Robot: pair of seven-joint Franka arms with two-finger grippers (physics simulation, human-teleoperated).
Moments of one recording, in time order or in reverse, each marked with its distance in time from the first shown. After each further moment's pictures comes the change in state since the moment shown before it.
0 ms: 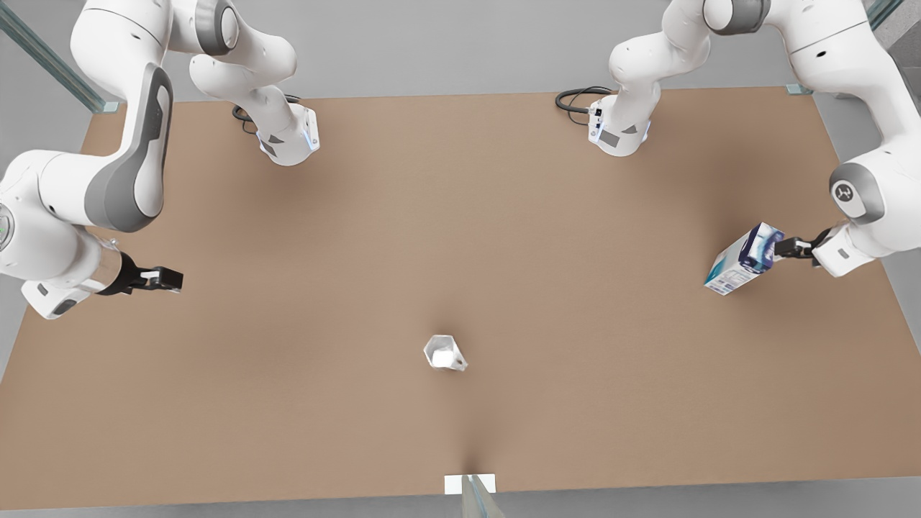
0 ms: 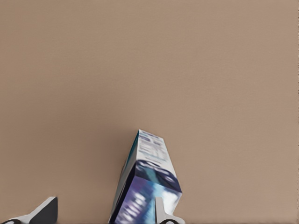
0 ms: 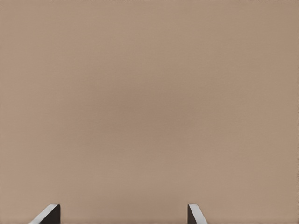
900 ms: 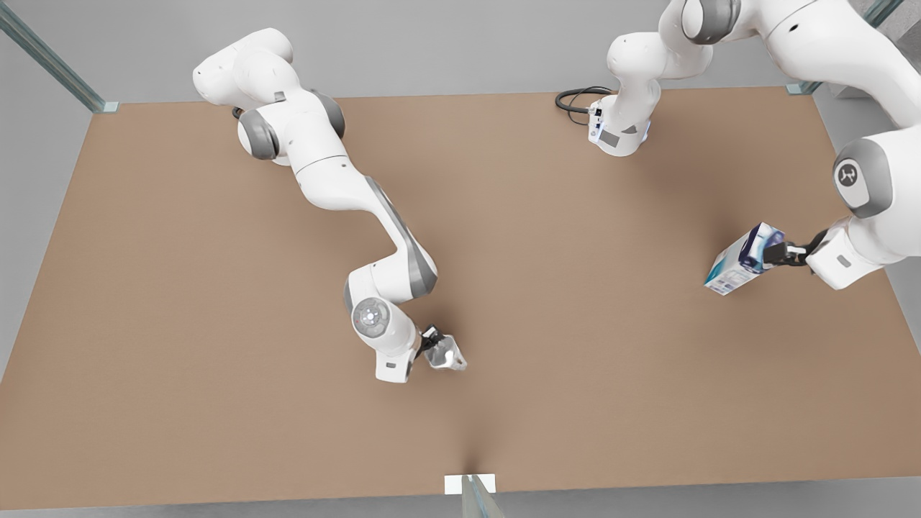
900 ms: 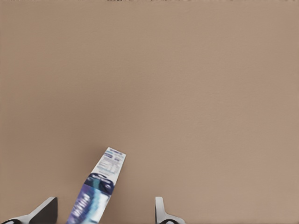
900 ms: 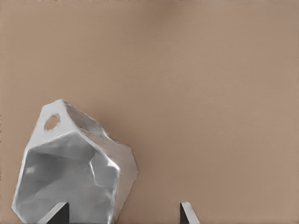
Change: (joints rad) left arm -0.262 0.077 0.061 0.434 -0.027 -0.349 -0.258; right arm 0.387 0.764 0.096 0.449 0.432 0.518 -0.126
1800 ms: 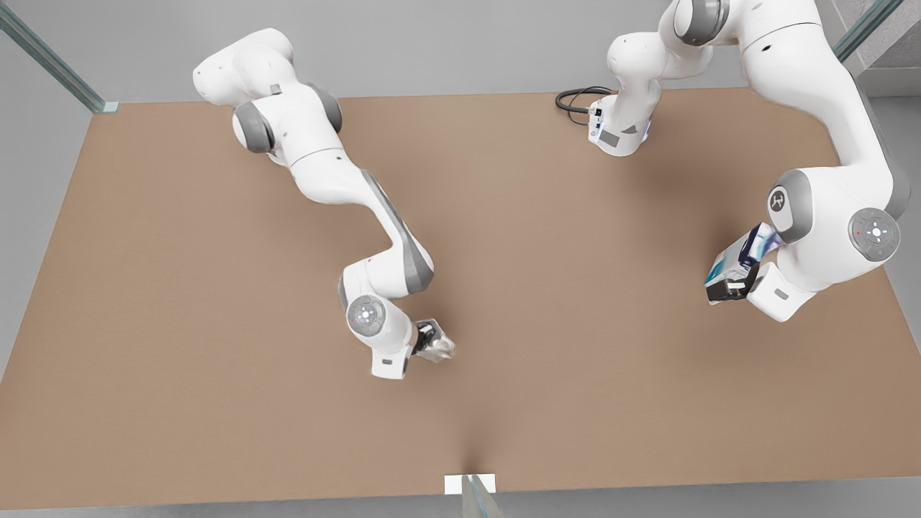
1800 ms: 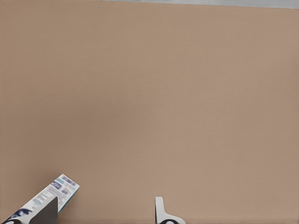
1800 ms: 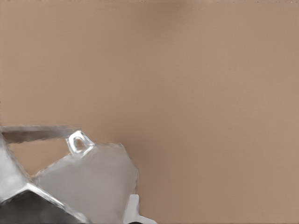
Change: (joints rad) left arm 0.002 0.027 -0.158 -0.093 -0.018 0.224 -0.327; right arm 0.003 -0.041 -0.001 -0.030 -0.007 -0.063 -0.011
